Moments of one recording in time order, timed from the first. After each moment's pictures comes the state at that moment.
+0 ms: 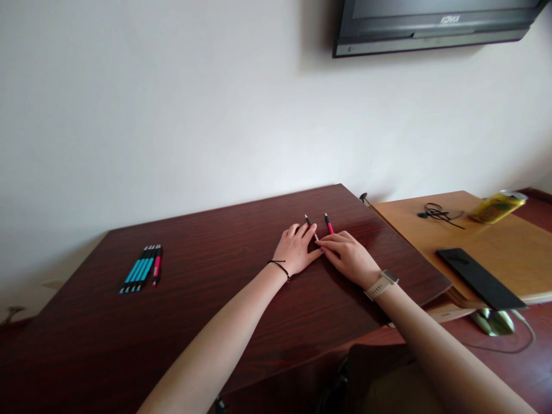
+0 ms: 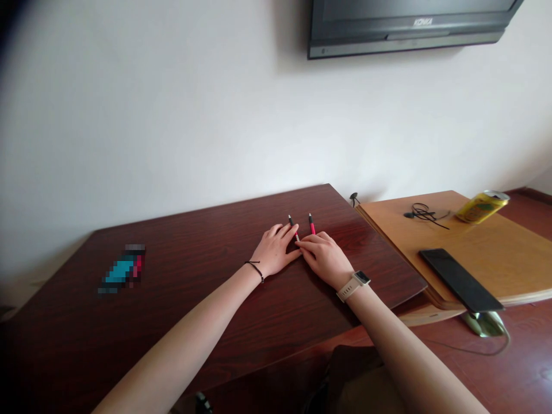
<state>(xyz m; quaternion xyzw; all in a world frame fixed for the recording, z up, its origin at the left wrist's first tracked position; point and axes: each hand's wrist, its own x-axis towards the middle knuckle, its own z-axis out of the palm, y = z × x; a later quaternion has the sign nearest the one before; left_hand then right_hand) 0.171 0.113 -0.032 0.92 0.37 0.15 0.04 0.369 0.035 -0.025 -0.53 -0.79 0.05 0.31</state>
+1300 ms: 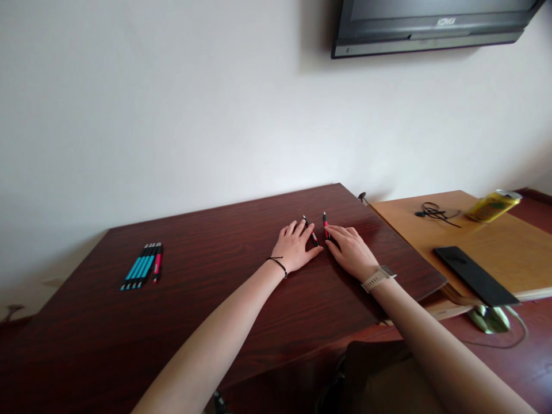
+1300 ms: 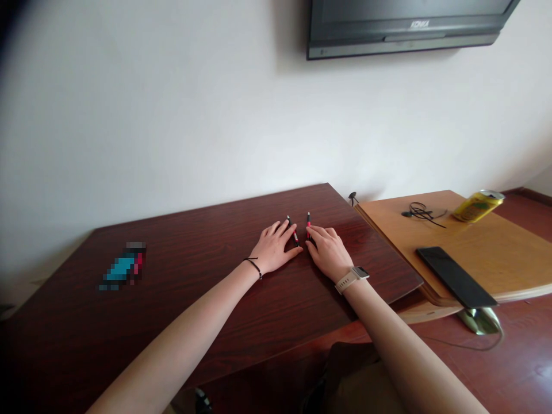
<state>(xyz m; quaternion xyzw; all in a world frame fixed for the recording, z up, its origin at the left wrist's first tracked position) 0.172 0.116 -0.041 0.91 0.40 0.12 0.03 0.384 0.044 -0.044 -0.61 -0.74 -0.01 0.27</state>
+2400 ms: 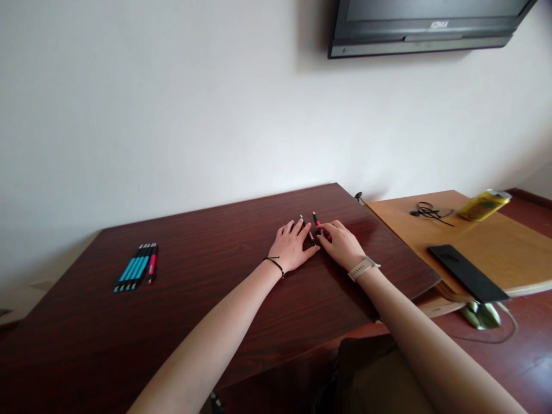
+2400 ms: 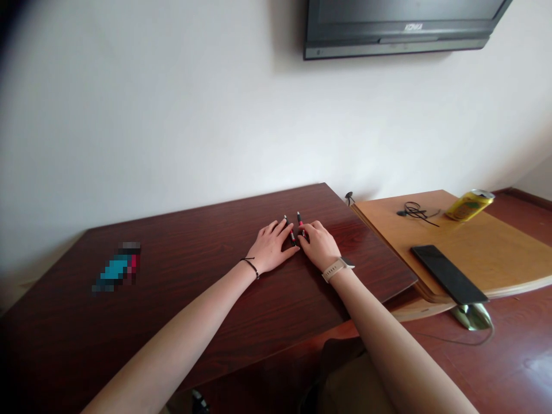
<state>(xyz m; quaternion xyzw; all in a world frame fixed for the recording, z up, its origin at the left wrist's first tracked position) 0.173 0.114 -0.037 0.91 0.39 0.13 0.03 0.369 0.061 -0.031 -0.67 -0.69 0.05 0.28</state>
